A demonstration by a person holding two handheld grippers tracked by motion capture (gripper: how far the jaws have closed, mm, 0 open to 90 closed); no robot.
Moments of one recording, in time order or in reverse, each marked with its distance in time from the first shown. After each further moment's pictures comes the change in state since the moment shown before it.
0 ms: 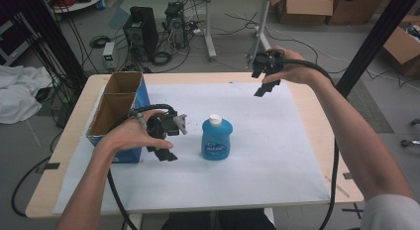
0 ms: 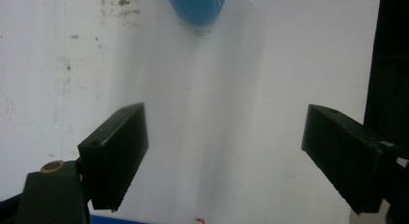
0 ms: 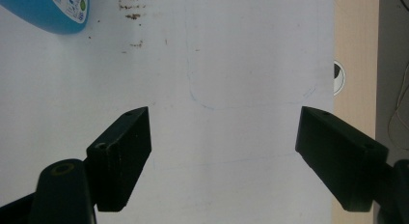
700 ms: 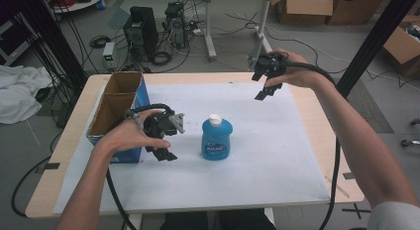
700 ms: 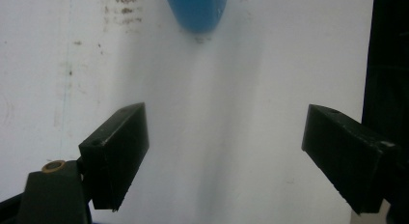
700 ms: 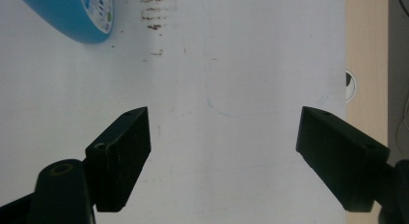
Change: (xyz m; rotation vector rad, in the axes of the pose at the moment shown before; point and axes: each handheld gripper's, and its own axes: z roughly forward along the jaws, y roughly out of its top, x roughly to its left) left arm 0.004 -0.006 -0.002 -0.049 0.001 -0.005; right arm 0.019 -0.001 -0.007 -0.043 0.018 -0.003
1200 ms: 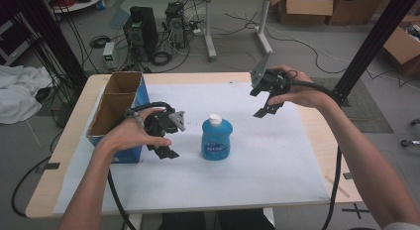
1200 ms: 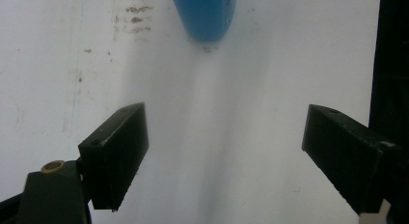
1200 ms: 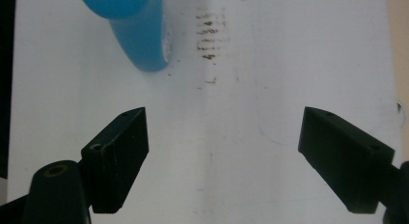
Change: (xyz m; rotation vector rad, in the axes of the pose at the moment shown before) left arm 0.002 0.001 0.000 -0.018 0.011 -0.010; right arm 0.055 -0.006 0.006 -0.133 0.046 0.004
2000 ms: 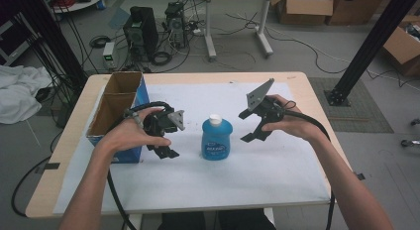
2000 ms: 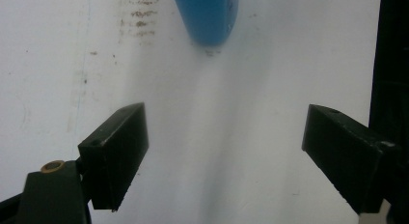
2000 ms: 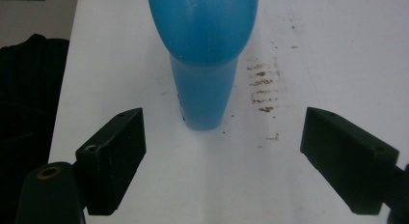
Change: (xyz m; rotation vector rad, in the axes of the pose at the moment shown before) left arm -0.003 0.001 -0.003 -0.014 0.016 -0.008; right arm 0.048 -0.012 0.050 -0.253 0.055 0.066
